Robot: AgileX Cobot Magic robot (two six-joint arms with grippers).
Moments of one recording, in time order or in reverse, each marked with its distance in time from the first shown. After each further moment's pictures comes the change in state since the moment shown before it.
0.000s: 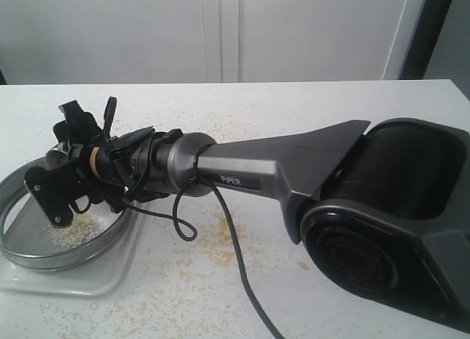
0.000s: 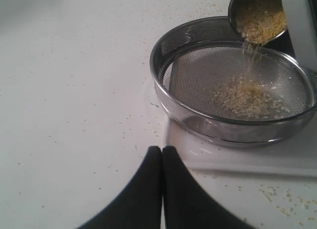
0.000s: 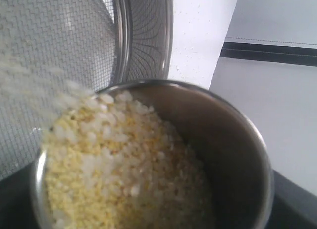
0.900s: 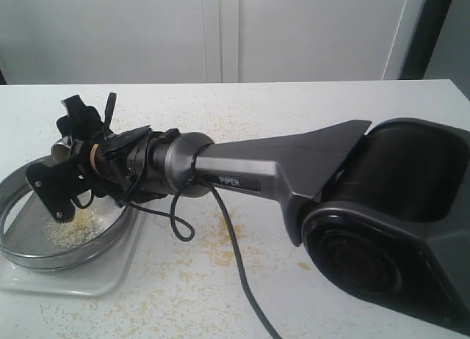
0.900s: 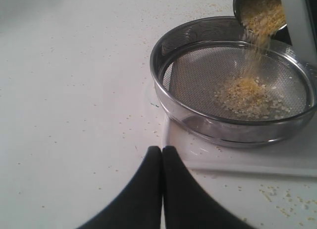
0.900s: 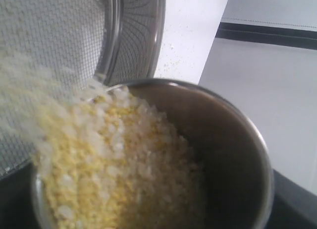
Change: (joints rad) left arm 0.000 0.000 0.000 0.000 0.000 0.000; right arm 0.010 -0.006 0.000 -0.016 0.089 0.000
